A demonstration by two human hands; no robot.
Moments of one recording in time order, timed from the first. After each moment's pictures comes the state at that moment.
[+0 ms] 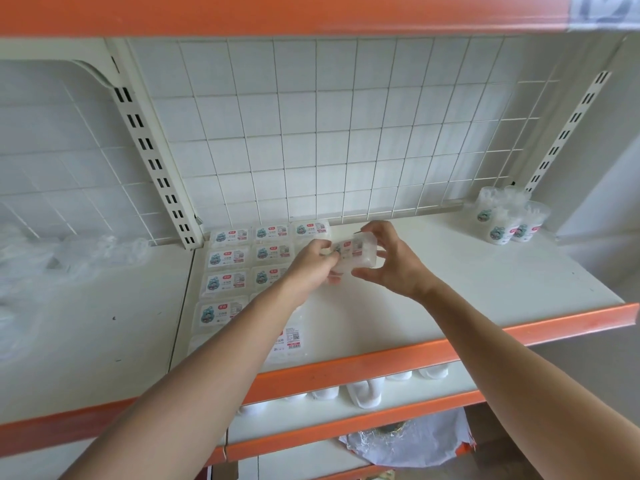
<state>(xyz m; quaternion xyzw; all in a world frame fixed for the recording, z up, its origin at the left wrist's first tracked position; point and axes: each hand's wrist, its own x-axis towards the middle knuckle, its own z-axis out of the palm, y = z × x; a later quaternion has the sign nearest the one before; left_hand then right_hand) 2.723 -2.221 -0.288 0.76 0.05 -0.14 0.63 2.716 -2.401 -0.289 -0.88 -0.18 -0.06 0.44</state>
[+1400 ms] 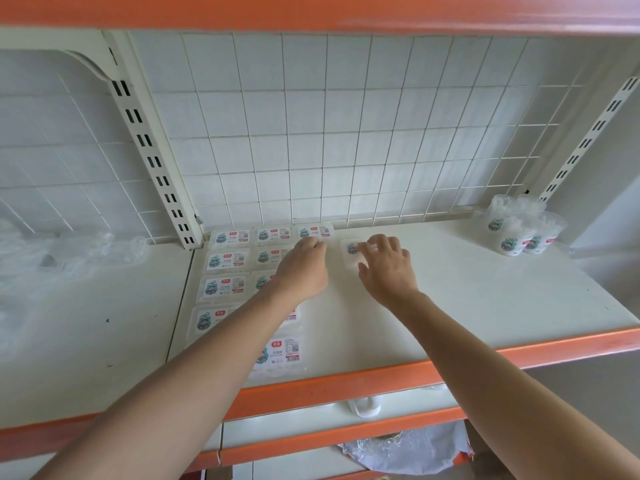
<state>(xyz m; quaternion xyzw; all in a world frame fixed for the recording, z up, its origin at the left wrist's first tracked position) 2.749 -2.202 -0.299 0.98 -0.12 -0.01 0.15 2.746 -2.377 -0.318 -0.99 -0.08 -0.10 0.08</state>
